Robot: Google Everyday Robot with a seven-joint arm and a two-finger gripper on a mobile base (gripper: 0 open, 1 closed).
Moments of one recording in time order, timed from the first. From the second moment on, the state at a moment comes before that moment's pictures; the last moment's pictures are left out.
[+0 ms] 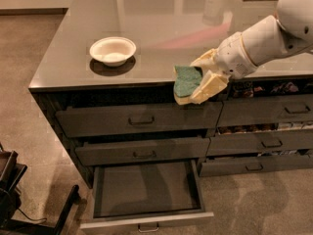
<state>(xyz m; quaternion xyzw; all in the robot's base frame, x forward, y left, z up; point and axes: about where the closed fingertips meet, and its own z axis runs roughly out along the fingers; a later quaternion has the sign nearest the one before) 0.571 -0.119 0.882 -0.63 0.68 0.16 0.34</state>
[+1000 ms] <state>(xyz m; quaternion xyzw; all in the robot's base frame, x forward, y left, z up) 0.651 -0.119 0.888 -0.55 0.74 0.09 0.37</state>
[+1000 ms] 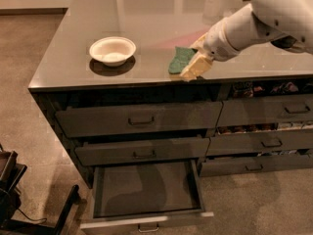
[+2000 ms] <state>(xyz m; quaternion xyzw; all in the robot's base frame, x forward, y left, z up) 0.717 -0.137 0.879 -0.49 0.78 0.08 0.39</state>
